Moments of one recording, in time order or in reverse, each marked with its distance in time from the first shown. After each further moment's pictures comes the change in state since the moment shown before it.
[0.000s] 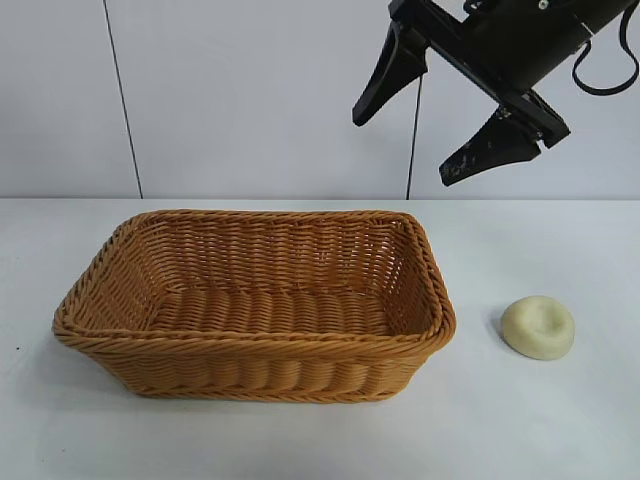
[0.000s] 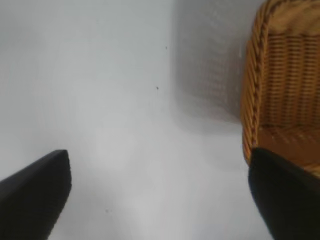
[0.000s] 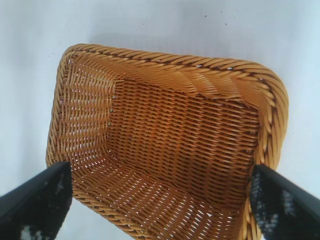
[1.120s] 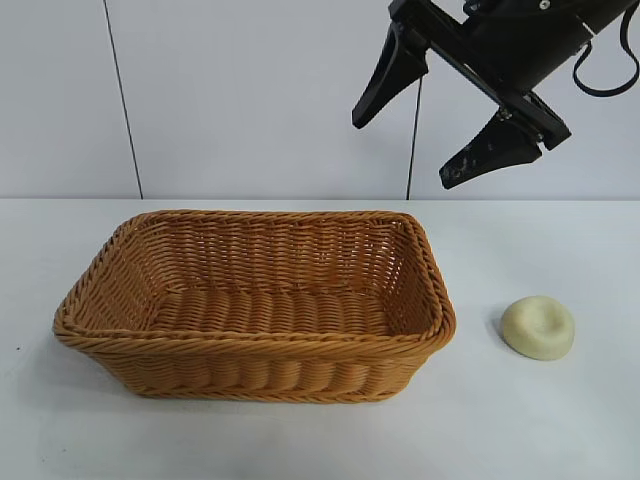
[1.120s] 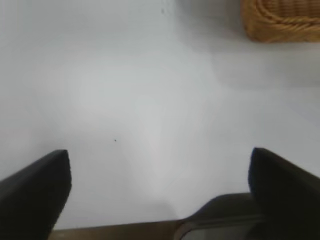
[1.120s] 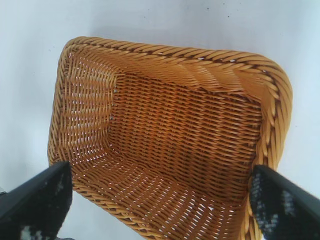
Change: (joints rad) left arm 0.000 -1.119 0.758 0.025 -0.141 0.044; right arm 0.000 0.000 0.000 0.000 0.019 0.001
